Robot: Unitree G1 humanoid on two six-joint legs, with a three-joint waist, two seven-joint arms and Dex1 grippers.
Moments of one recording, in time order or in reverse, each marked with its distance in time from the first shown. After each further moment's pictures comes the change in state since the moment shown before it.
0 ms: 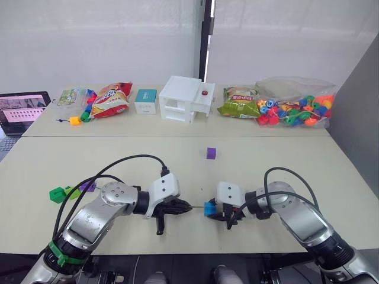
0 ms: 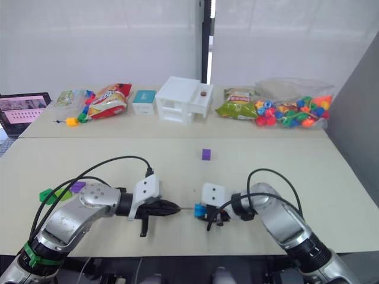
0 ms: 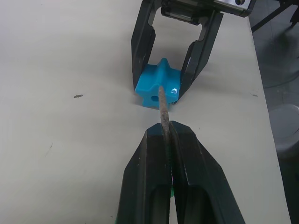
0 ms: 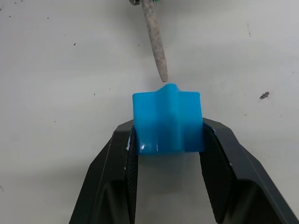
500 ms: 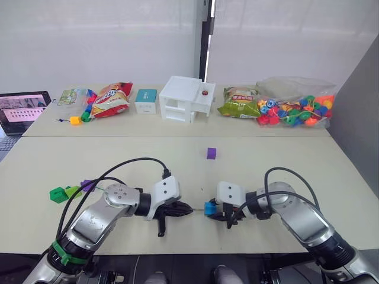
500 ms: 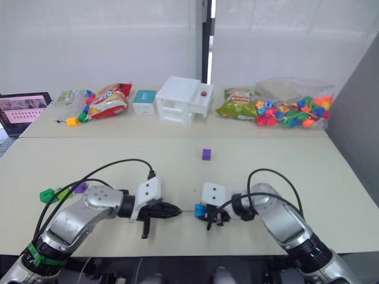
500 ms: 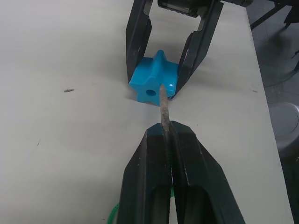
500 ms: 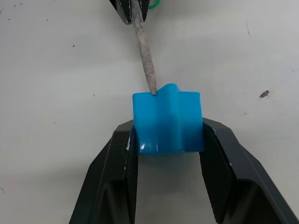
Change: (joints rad) left arm 0.001 -0.009 -0.029 0.040 0.003 -0.041 -0.001; right arm 0.004 -0.009 0.000 -0.010 0.016 0.014 -0.012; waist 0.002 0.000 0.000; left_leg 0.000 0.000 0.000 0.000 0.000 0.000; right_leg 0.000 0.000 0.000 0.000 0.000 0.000
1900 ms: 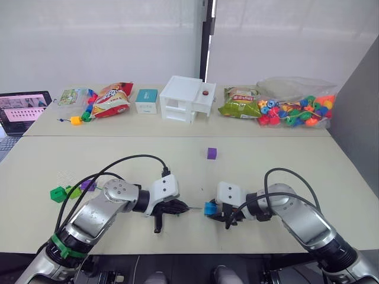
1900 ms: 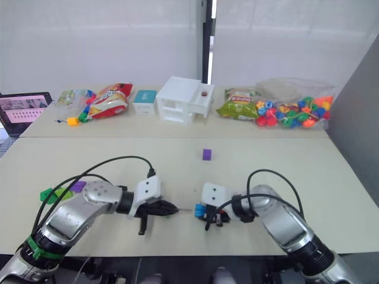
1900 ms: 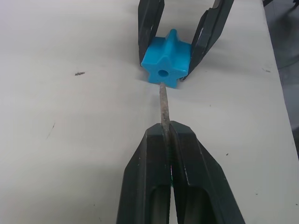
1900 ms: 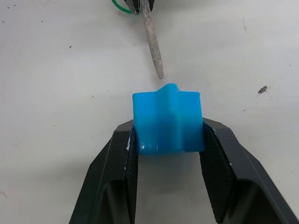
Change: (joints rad) left arm -0.045 0.038 -0.023 0.024 0.032 0.025 -0.020; right arm 0.010 -0.005 0.005 -0.039 0.009 0.054 -0.042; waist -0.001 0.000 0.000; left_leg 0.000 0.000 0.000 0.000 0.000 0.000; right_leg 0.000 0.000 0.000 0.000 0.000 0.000
